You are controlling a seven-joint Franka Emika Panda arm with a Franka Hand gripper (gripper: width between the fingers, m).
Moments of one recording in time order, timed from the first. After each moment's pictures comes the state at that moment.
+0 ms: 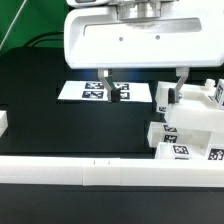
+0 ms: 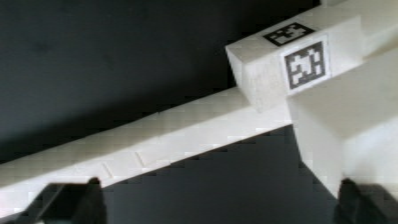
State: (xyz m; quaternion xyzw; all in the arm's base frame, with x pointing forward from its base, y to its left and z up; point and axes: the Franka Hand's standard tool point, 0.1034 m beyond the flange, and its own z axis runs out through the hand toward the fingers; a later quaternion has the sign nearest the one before) arm 0.642 0.014 0.105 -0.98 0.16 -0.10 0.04
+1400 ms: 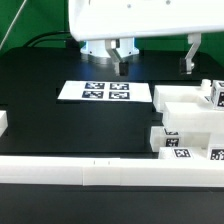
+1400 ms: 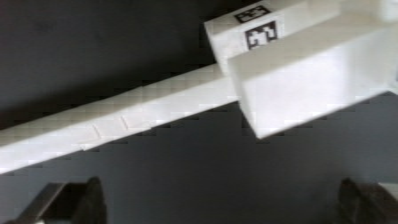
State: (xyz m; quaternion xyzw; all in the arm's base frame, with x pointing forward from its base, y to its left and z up) arm 0.644 0.026 0.148 -0.98 0.15 -0.11 0.06
